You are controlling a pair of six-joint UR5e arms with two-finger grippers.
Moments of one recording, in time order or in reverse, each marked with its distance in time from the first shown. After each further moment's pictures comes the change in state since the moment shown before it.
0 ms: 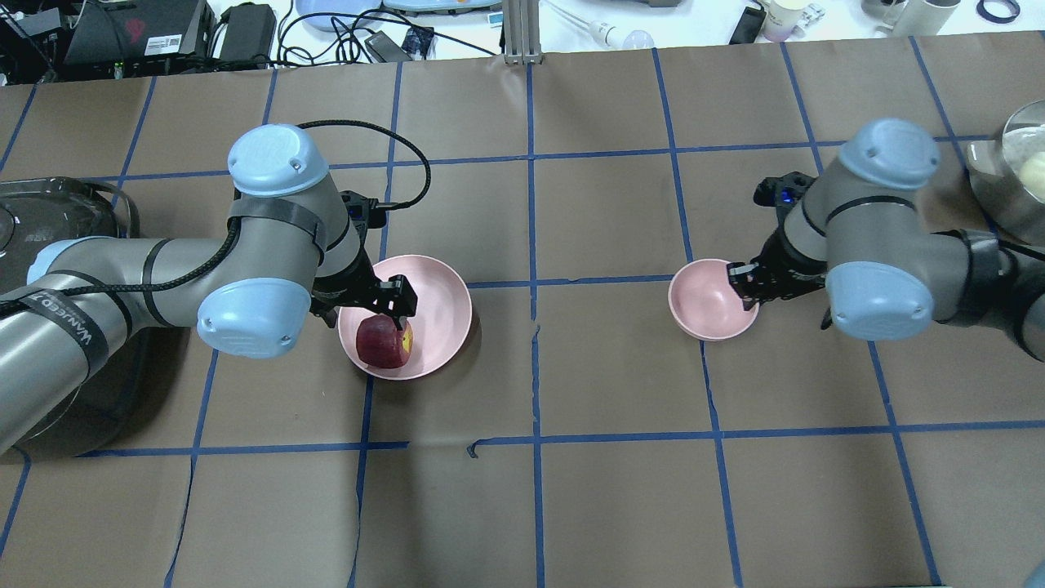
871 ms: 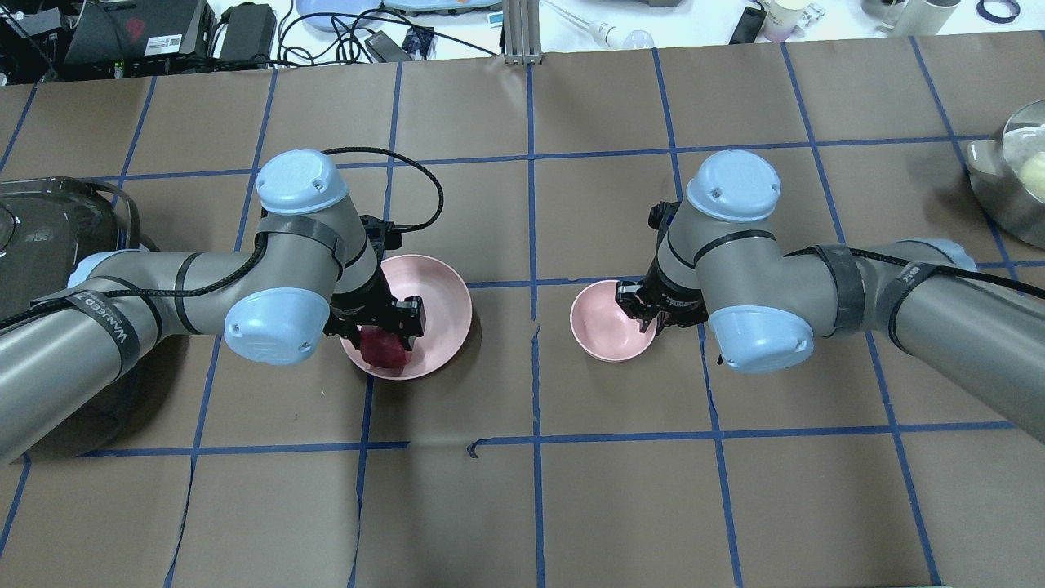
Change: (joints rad) left arm -0.003 -0.049 -0.012 0.018 -0.061 -0.002; right arm 0.182 0.012 -0.152 0.102 -0.094 0.274
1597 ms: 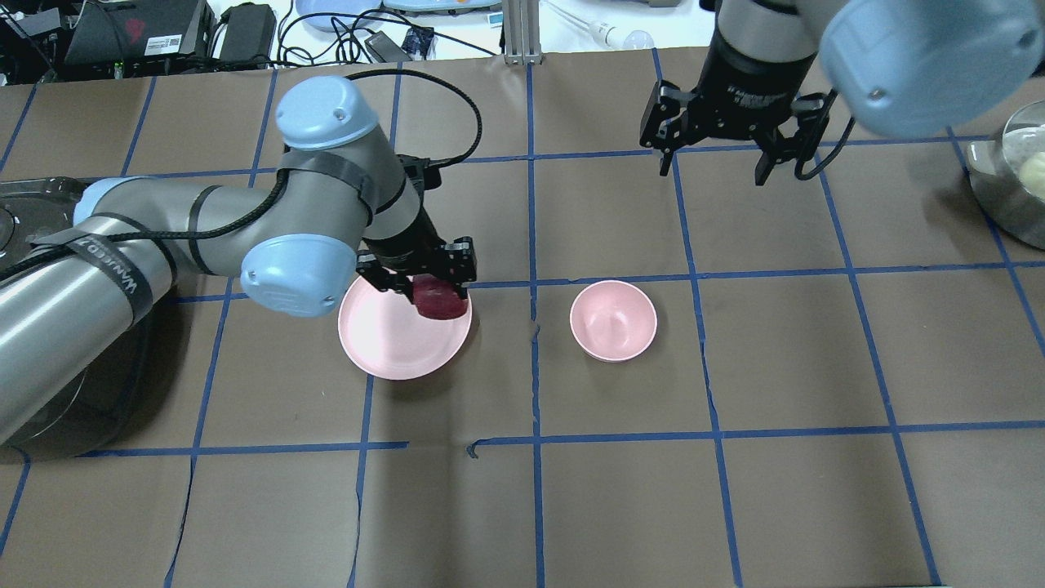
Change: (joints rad) left arm -0.171 -0.005 0.207 -0.095 -0.129 -0.273; right arm -0.001 -0.158 -0.519 0.655 -0.014 -0.011
